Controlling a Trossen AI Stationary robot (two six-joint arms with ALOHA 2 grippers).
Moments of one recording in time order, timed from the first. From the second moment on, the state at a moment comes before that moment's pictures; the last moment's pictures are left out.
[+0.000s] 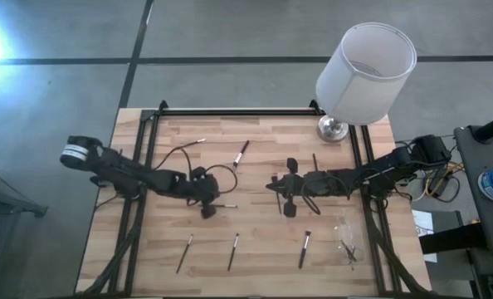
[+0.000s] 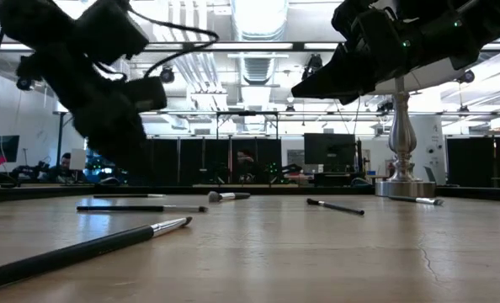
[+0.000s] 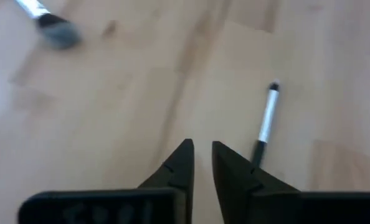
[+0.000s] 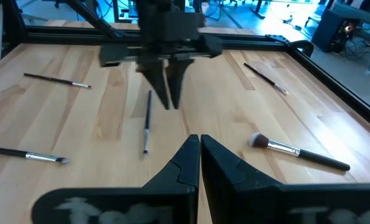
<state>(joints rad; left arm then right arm) -0.18 1.38 0.53 0.00 -0.24 -0.42 0.17 1.43 0.56 0.55 0.29 0.05</state>
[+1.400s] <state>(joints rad) -0.45 1.32 0.56 -0.35 -0.19 -0.61 0.17 1.54 0.56 0.61 0.28 0.05</state>
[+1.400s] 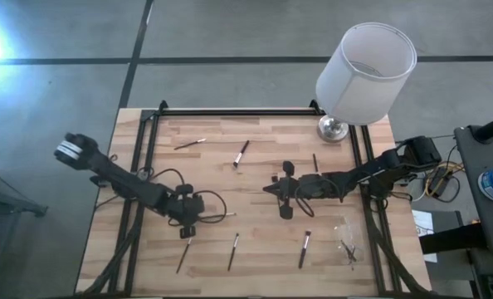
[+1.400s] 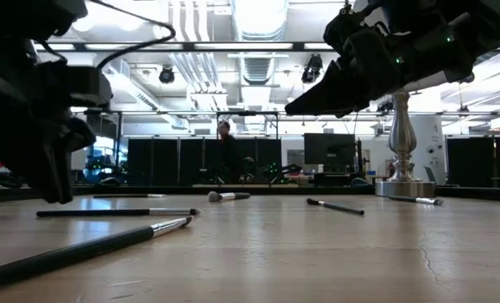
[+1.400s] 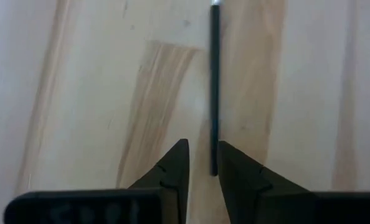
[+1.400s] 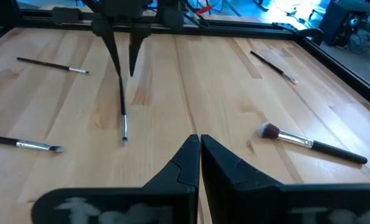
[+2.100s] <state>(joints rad) -0.54 1.36 0.57 -0.34 -0.24 -0.81 0.17 1.60 0.58 0.69 0.23 0.04</state>
